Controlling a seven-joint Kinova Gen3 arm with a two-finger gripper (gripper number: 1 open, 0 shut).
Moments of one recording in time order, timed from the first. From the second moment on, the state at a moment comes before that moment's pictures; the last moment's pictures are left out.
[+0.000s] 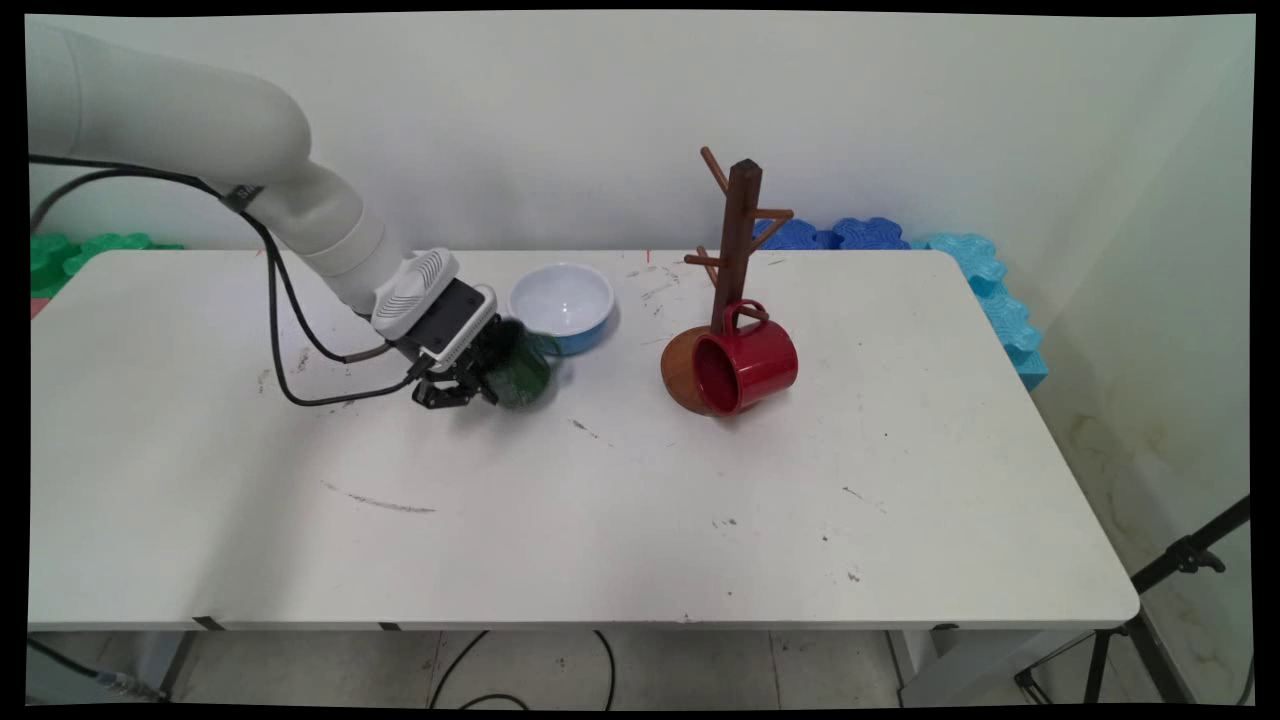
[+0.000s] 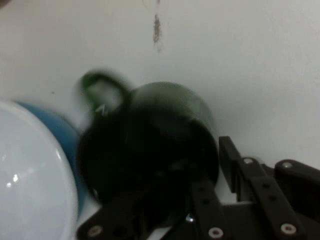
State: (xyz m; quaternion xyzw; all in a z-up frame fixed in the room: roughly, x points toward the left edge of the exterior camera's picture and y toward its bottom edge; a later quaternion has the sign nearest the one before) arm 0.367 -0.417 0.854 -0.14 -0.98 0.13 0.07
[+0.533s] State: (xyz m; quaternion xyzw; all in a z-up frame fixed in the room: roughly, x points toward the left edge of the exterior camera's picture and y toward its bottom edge) arm 0.357 -0.417 0.850 -0.13 -0.98 0.12 0.08
